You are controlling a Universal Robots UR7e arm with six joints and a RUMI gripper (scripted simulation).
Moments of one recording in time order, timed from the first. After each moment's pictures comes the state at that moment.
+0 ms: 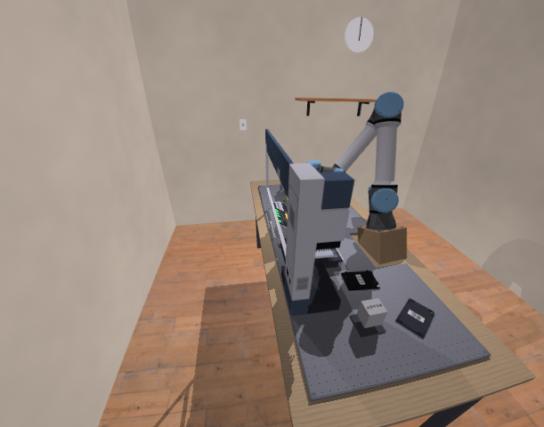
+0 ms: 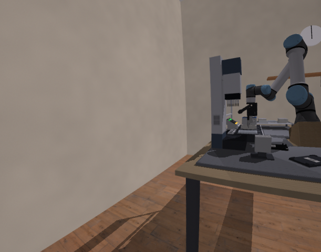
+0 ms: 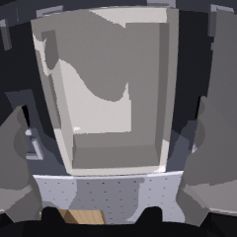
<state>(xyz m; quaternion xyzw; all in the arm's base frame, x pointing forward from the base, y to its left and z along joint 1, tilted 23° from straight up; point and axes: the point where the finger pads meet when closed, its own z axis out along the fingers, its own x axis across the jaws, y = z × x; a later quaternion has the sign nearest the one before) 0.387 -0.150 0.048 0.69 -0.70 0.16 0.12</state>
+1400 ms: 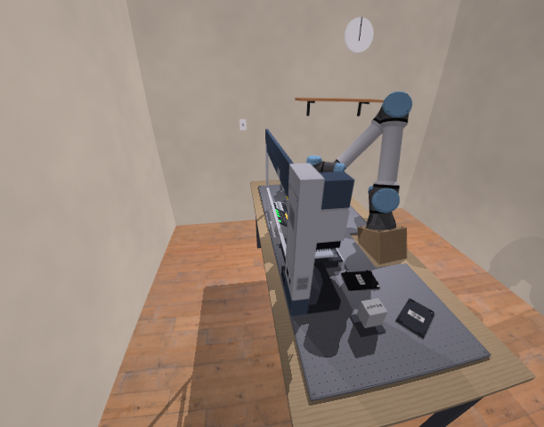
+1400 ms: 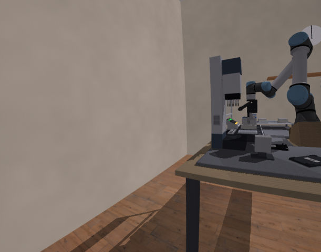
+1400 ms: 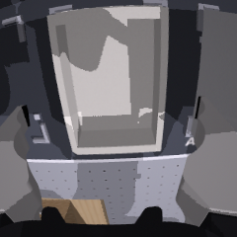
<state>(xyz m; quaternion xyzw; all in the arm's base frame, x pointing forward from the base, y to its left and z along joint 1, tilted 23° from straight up) 0.385 -0.140 0.072 0.69 -0.69 0.16 0.12</state>
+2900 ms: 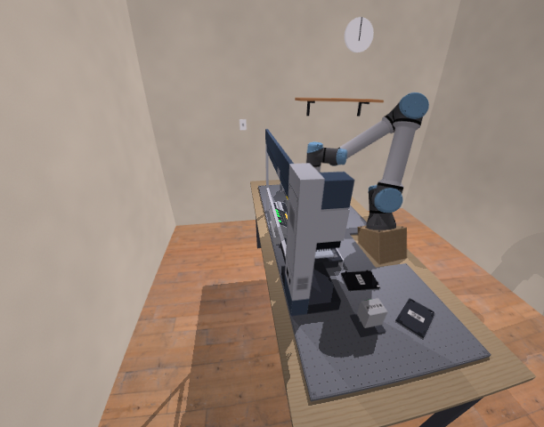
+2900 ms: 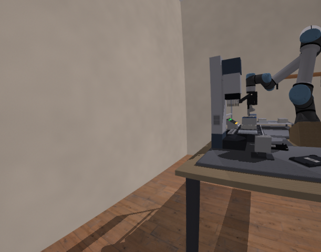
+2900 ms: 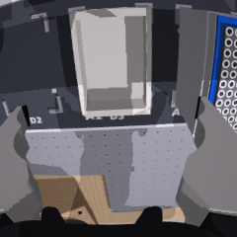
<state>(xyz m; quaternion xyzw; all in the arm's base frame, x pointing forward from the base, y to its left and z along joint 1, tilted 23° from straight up) 0.382 -0.114 0.134 0.69 -0.69 0.16 0.12</state>
